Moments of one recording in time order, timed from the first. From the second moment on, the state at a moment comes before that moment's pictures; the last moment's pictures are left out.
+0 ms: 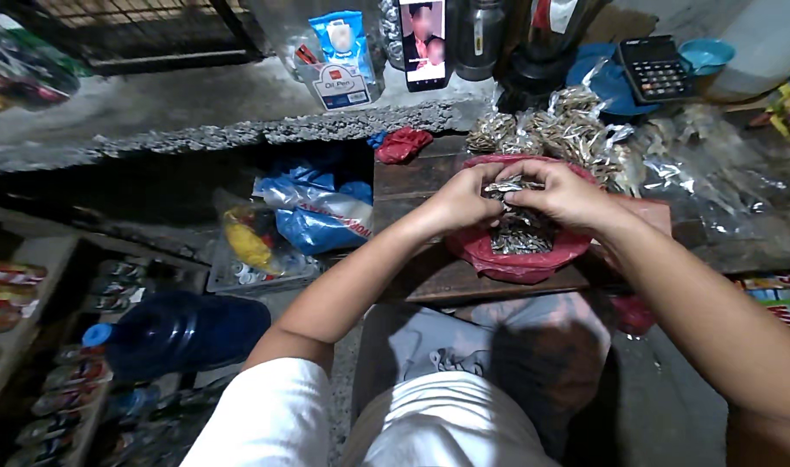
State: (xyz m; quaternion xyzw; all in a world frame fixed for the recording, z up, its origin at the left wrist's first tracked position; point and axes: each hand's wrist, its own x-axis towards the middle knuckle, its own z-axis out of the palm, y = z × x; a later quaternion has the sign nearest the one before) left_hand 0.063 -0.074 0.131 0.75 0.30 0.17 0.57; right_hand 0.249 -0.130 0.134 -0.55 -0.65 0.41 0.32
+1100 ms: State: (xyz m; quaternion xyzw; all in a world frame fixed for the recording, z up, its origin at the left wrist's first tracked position) left_hand 0.062 -0.070 0.129 0.79 0.32 0.15 0.51; right_hand 0.247 -0.113 0.158 -0.68 -0.65 0.32 0.08
